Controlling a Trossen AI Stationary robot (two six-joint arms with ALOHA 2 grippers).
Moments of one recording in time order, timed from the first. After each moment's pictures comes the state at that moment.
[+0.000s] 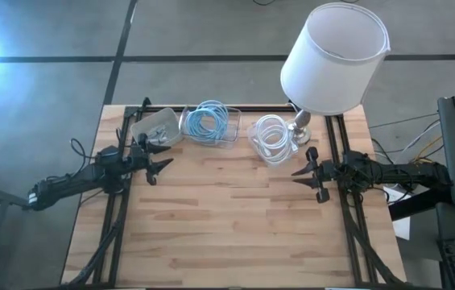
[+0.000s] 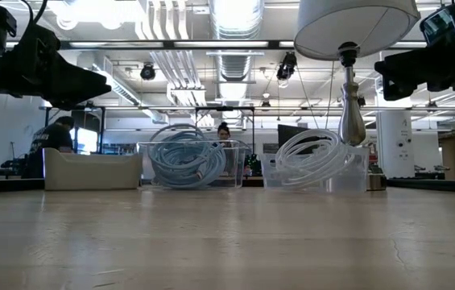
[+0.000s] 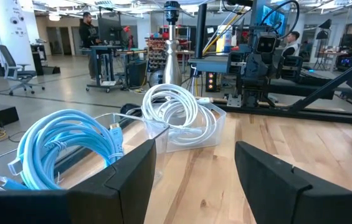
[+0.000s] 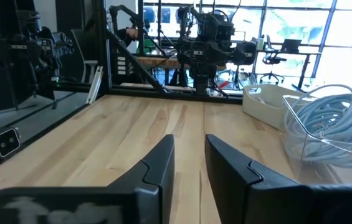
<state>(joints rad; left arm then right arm) 0.30 0.04 0.01 0.01 0.02 0.00 -0.06 0.23 0.01 0.21 -0.21 0.00</state>
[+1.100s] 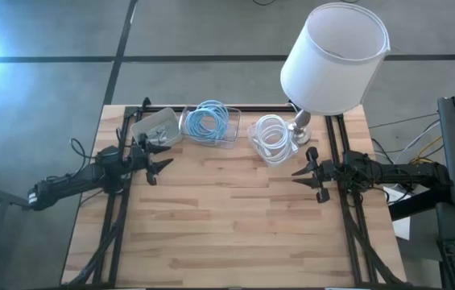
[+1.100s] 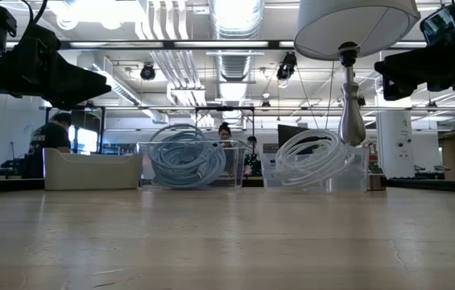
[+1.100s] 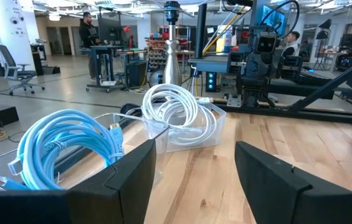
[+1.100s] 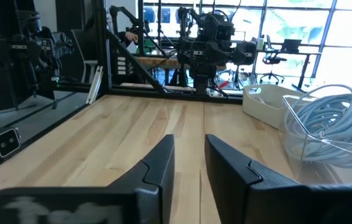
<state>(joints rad) 0.30 0.04 0.01 0.01 0.02 0.00 -0.06 0.23 0.01 0.21 -0.21 0.00</state>
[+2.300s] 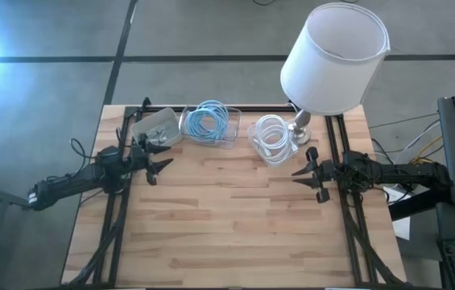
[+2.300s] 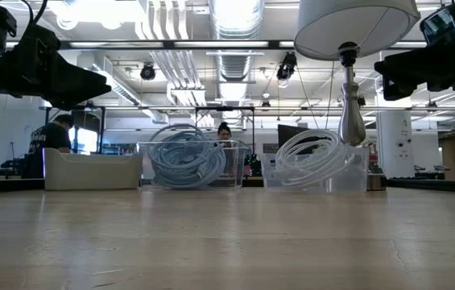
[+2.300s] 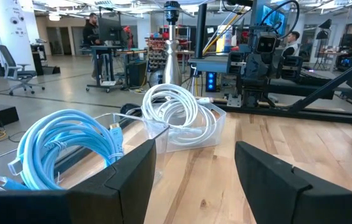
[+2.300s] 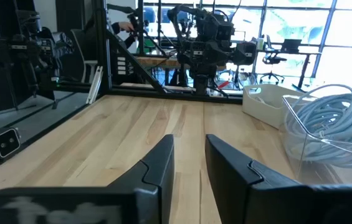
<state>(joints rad) 0.30 0.04 0.01 0.01 0.02 0.00 -0.06 0.23 0.01 0.21 -0.21 0.00</state>
